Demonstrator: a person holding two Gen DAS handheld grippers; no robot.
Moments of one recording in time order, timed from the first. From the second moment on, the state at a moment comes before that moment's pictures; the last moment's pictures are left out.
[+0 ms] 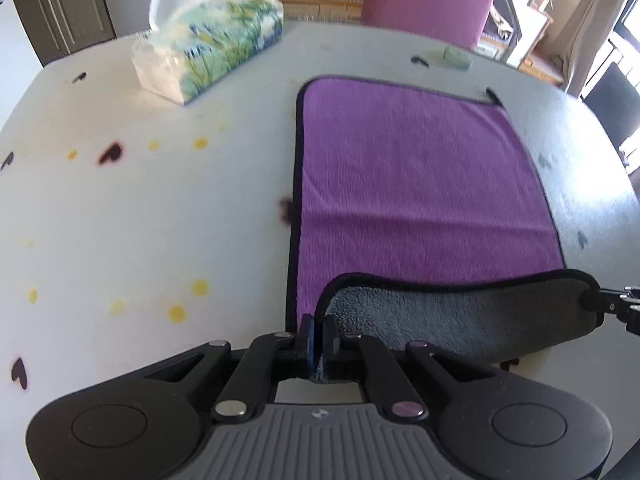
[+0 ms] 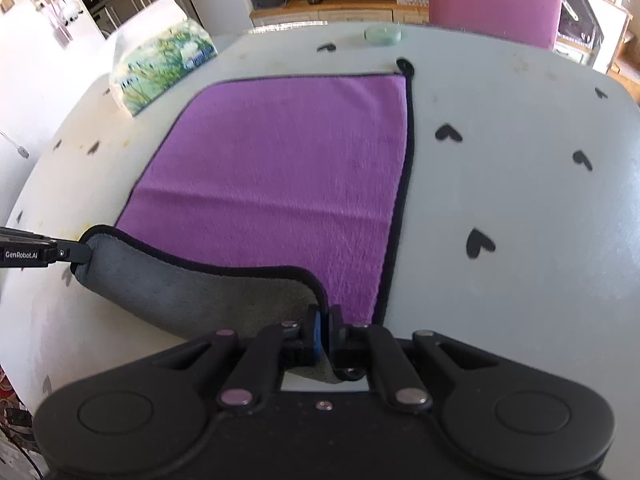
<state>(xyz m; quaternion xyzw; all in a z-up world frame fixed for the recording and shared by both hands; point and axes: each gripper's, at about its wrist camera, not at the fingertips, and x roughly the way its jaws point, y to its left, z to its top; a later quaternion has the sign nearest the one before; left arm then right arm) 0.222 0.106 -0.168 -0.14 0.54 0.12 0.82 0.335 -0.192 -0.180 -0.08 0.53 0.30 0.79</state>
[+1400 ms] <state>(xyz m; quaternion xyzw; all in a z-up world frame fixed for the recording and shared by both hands) 0.394 0.146 -0.087 -0.11 0.44 0.16 0.87 0.478 -0.119 -0.087 -0.05 0.43 0.26 0.86</state>
